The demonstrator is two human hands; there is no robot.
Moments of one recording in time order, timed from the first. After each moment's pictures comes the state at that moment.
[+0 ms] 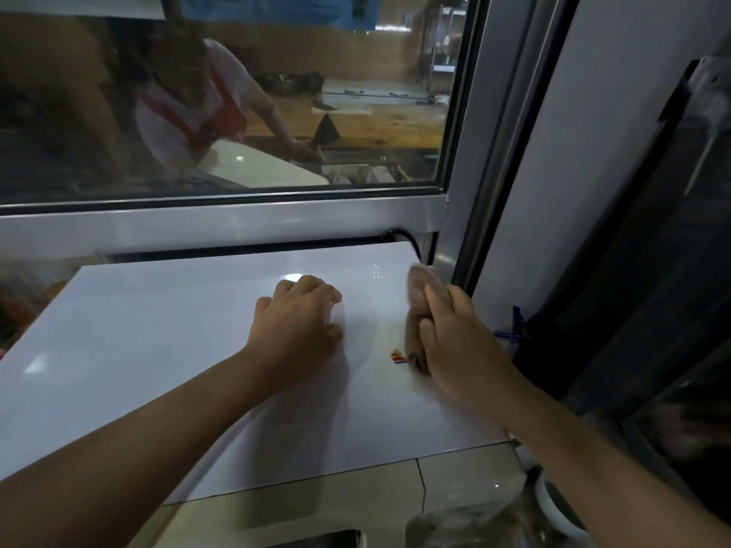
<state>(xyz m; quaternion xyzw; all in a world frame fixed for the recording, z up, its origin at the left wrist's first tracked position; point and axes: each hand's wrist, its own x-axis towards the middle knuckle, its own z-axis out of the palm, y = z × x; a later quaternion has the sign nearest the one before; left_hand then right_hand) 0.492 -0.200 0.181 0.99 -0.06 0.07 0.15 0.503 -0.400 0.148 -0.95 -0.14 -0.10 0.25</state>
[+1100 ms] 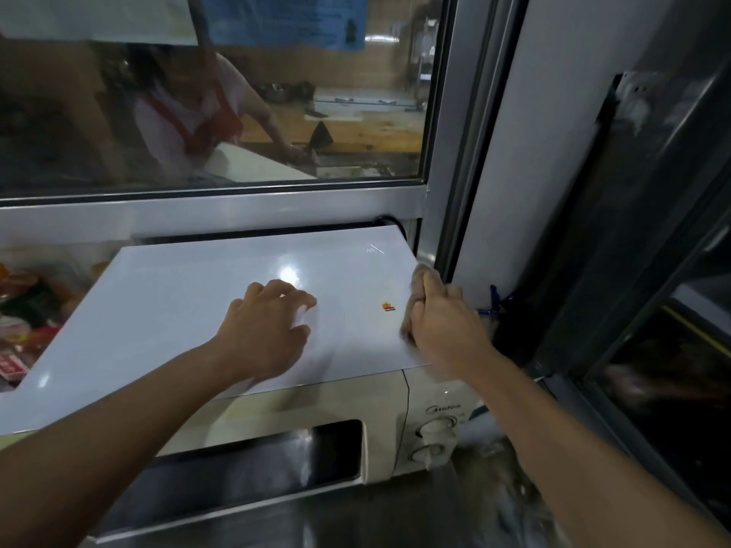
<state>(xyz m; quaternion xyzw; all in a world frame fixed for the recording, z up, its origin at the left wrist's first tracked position) 0.422 -0.166 0.181 0.99 -0.06 0.03 0.10 0.453 -0.397 0.165 -0.98 -0.01 -0.05 0.18</state>
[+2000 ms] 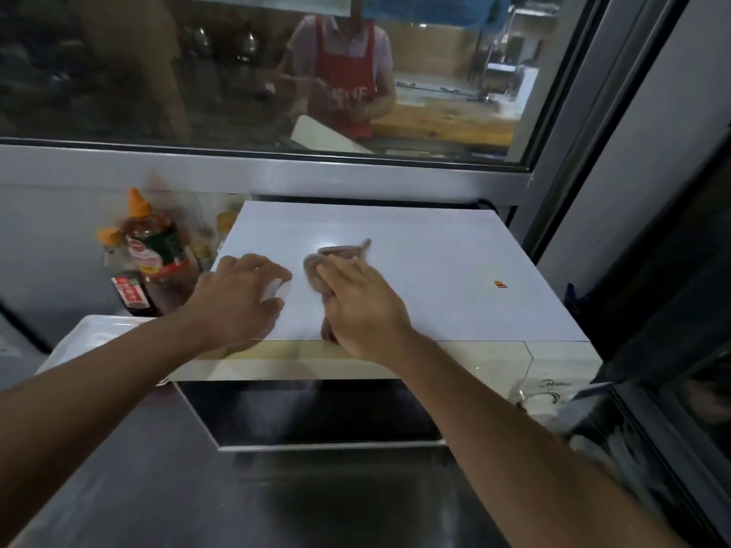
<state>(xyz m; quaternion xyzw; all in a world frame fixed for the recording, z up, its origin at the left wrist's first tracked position) 0.354 -0.011 0.183 1.00 0.02 0.01 0.09 0.398 -0.195 0.160 -0.90 -0.39 -0.11 0.17</state>
